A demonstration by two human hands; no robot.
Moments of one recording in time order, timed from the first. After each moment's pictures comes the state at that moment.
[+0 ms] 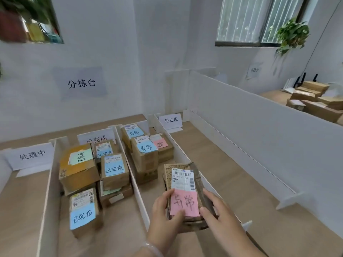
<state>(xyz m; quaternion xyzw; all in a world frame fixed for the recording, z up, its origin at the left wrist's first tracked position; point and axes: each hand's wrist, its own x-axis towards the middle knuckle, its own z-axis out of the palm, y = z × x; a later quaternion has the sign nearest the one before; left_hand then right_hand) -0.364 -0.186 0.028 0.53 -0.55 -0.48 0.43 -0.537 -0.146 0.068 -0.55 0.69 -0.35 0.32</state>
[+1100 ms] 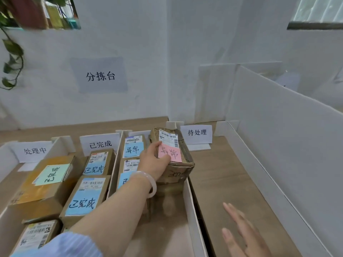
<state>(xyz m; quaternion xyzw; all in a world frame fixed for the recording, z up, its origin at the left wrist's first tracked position) -0.414 -0.545 0.069 0.70 -0.47 -0.34 0.41 -0.672 -0.406 0.023 -0.66 0.60 -0.35 0.29</state>
